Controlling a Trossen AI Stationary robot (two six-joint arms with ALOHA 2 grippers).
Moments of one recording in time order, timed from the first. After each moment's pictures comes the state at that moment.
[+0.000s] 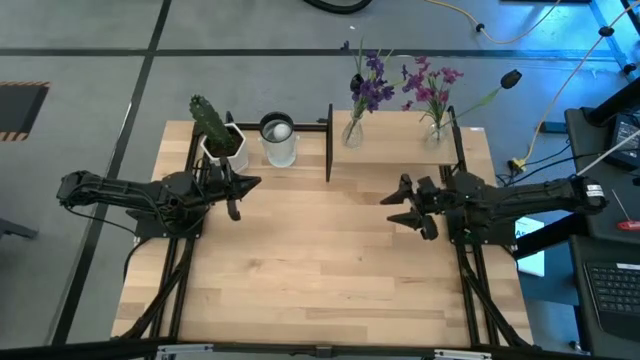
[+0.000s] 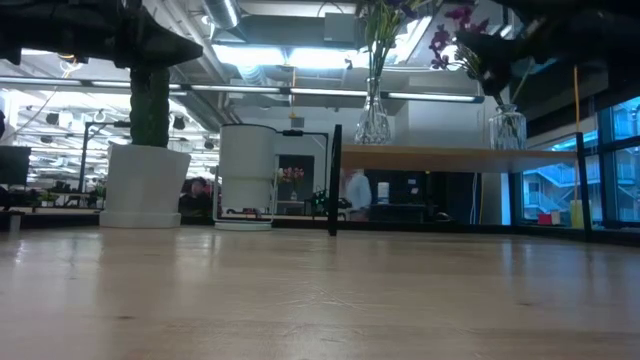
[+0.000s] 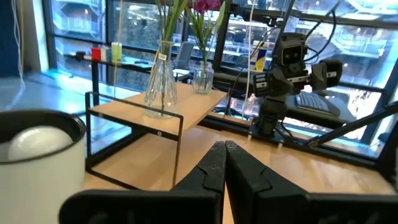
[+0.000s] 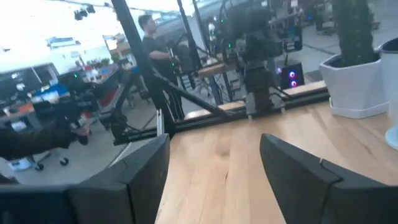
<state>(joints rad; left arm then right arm) -0.03 0.45 0.22 0.28 -0.38 -0.17 -0.02 0.72 0.27 0.52 -0.24 0.33</state>
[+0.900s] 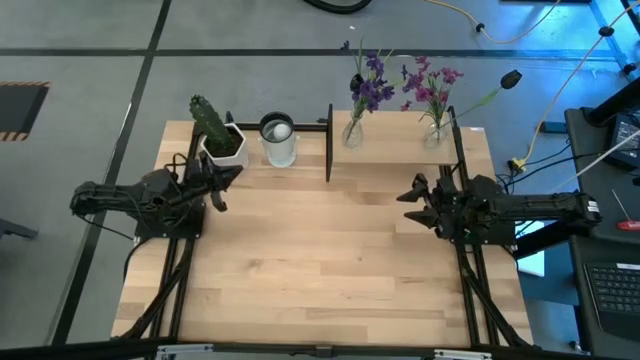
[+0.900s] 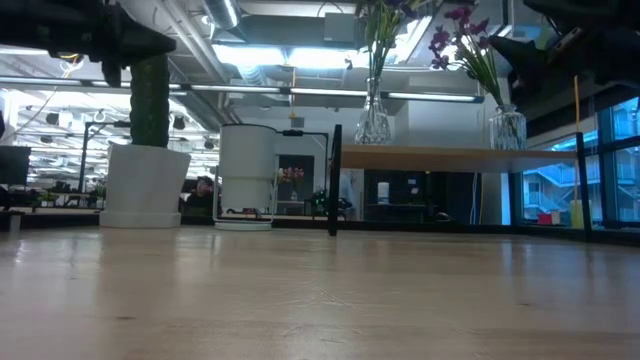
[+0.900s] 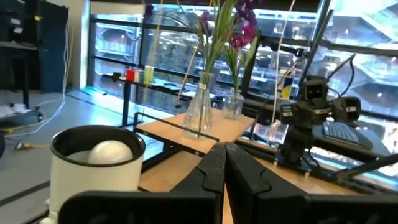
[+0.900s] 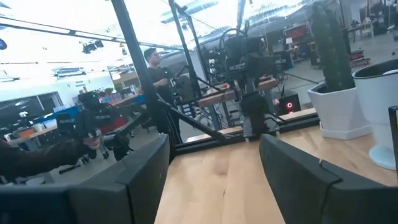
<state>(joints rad) -0.03 0.13 0.22 0.05 -0.51 -0.13 -0.06 0.36 0.09 0.48 -0.24 0.36</state>
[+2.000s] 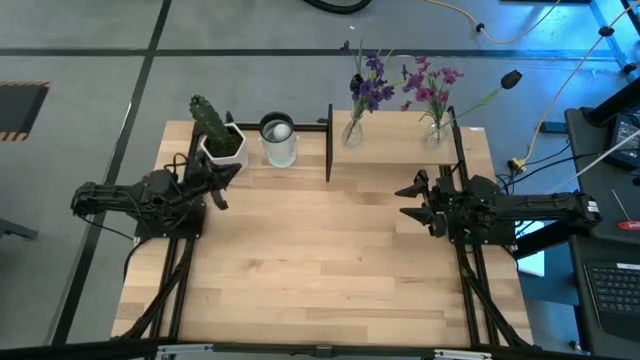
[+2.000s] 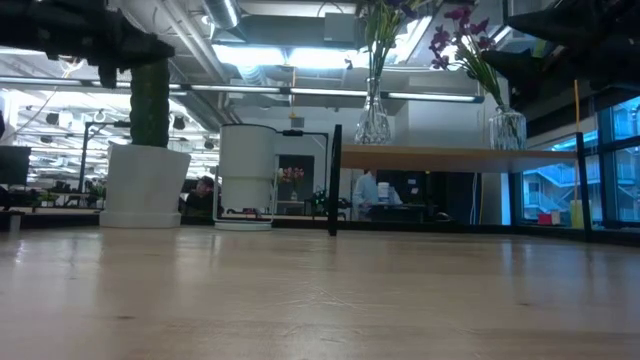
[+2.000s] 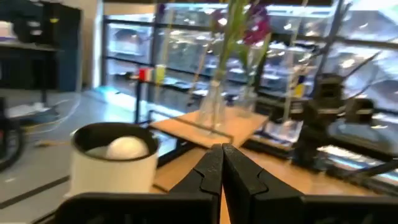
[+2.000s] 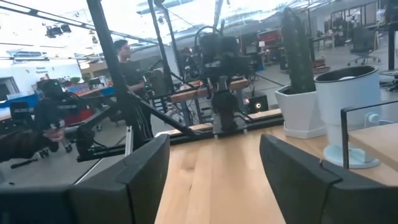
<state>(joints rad) -0.03 0.12 0.22 0.00 -0.57 -0.13 -0.06 0.36 0.09 0.43 -0.14 0.25</state>
